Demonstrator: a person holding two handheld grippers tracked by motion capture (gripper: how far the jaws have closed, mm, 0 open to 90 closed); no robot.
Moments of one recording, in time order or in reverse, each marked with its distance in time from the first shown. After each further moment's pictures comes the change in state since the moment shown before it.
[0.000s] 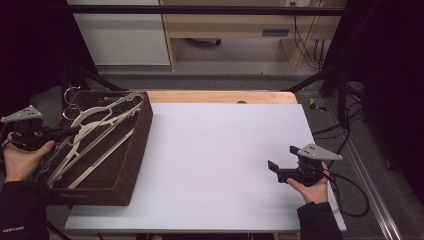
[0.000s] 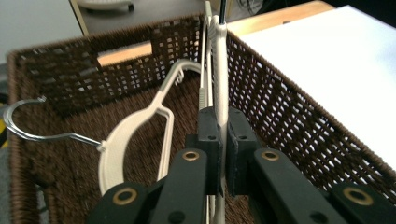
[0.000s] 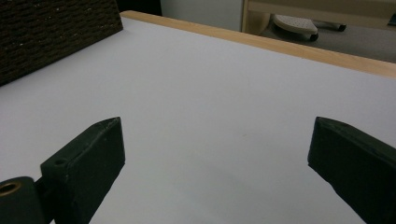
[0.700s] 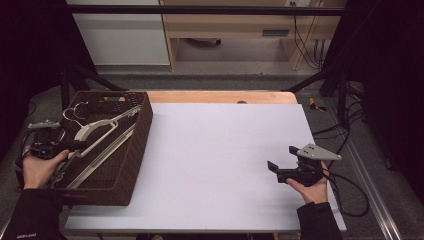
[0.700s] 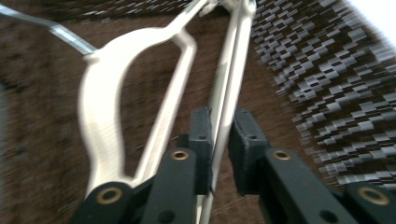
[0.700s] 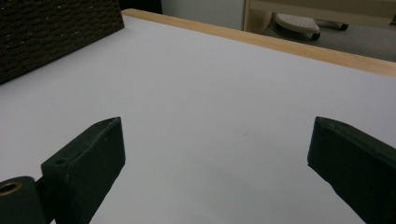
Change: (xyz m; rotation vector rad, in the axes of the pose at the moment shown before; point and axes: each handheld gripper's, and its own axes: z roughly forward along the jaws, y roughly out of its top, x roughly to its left) left arm 0.005 -0.036 0.033 0.178 0.134 -0.192; right arm 0.001 0.000 0.001 0.005 0.004 -0.006
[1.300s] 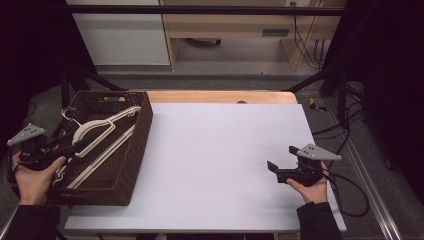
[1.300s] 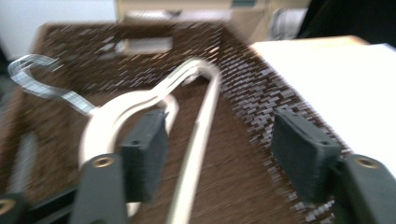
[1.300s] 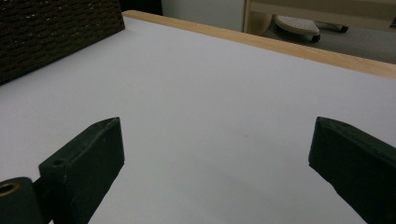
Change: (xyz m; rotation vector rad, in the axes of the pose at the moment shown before) left arm -0.050 -0.012 -0.041 -0.343 -0.024 0.057; right arm 0.001 -0.001 0.000 -0.007 0.002 0.001
